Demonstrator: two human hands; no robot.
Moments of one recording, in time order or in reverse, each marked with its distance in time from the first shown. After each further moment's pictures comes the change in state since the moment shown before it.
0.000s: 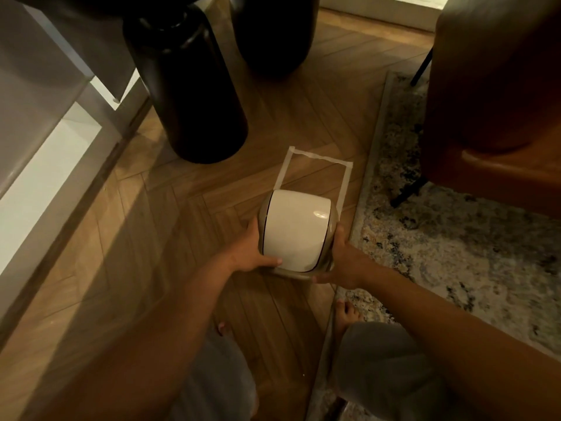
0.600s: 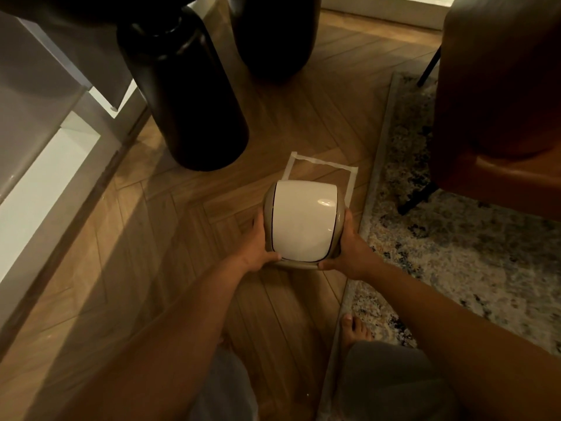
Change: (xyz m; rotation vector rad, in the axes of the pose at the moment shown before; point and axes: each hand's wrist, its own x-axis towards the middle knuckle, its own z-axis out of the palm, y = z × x) left_hand 0.045 0.012 0.004 0.007 0.105 -0.054; right_hand 0.053 0.017 -0.017 0.232 0.194 -0.079
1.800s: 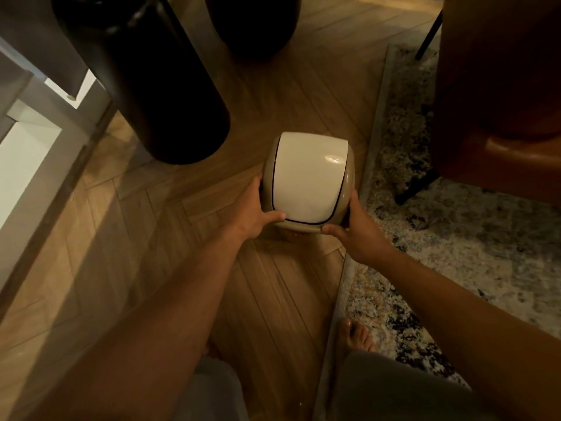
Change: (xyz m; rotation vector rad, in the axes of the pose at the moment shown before) left_hand 0.103 0.016 0.012 -0.116 0.189 0.138; right_hand 0.048 0.044 -0.029 0.186 0.159 -0.157
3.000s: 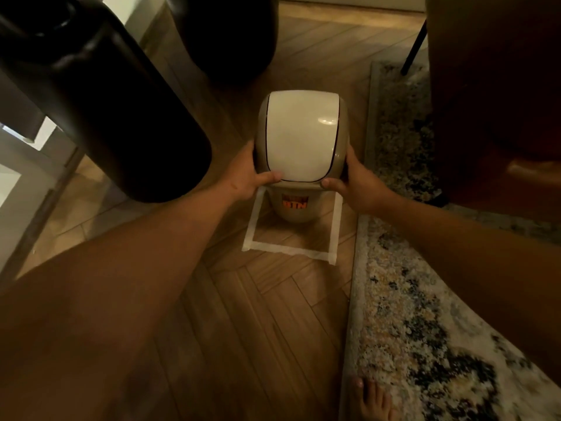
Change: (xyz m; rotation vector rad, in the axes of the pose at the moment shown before) left_hand 0.171 0.034 -0.020 0.053 -0.015 0.131; right_hand 0.161 -0.001 -0.065 -0.080 0.034 -0.097
